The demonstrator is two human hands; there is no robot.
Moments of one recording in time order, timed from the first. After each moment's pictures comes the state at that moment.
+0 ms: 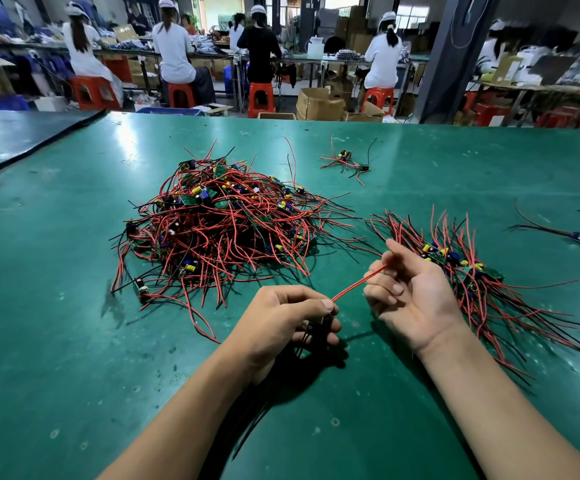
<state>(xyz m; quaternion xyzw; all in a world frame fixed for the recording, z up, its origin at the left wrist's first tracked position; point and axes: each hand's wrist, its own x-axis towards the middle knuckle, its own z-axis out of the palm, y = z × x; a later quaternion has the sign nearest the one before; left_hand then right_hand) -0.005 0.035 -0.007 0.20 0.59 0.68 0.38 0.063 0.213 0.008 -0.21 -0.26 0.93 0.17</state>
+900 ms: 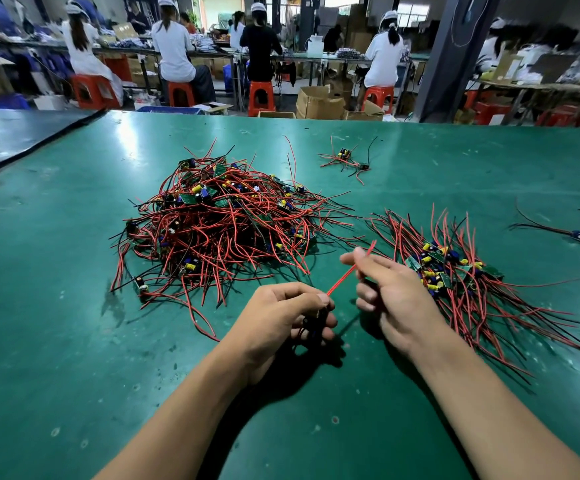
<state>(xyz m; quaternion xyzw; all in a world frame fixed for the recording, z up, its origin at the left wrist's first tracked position) -0.007 0.036 -0.008 0.19 0.58 0.69 0.38 0.058 0.196 -0.008 -0.22 -0.55 0.78 0.21</state>
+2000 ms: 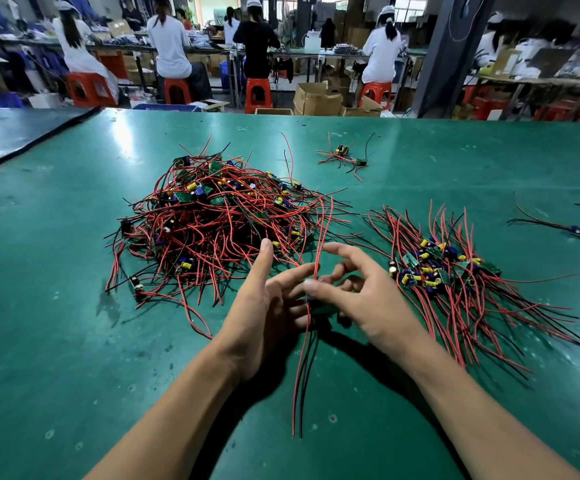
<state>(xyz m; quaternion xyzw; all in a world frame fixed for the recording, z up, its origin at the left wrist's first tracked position) -0.011 0.040 -0.005 0.14 0.45 0.76 0.45 0.064 0.180 -0.014 -0.14 -0.74 0.63 0.20</state>
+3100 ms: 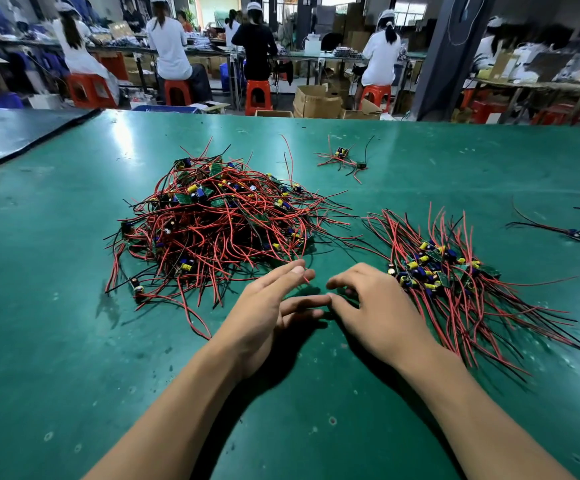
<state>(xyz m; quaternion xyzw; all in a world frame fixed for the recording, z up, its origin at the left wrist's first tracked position) -0.016 0.045 -0.009 0.08 0.49 0.79 0.37 0.069 0.194 -0.020 -0.15 -0.95 0.21 0.19</state>
